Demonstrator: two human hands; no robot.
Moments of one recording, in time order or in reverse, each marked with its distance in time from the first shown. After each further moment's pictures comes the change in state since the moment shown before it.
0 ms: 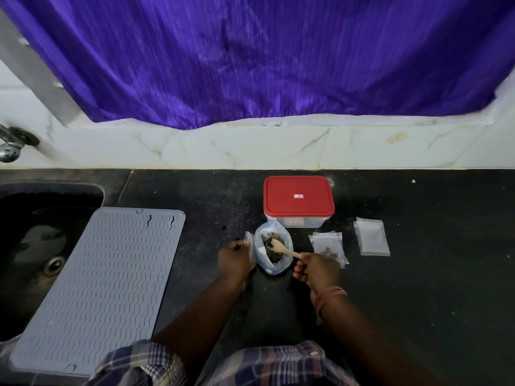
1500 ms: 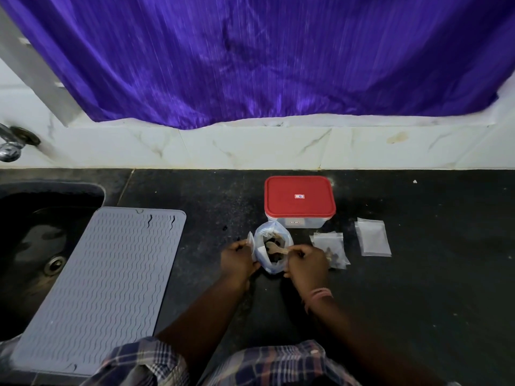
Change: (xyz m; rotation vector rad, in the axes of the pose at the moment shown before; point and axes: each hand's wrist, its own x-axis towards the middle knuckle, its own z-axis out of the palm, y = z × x) left_hand -0.013 0.007 0.008 -0.142 -0.015 -0.090; right_hand 0.006 0.020 0.017 -0.402 0.029 -0.540
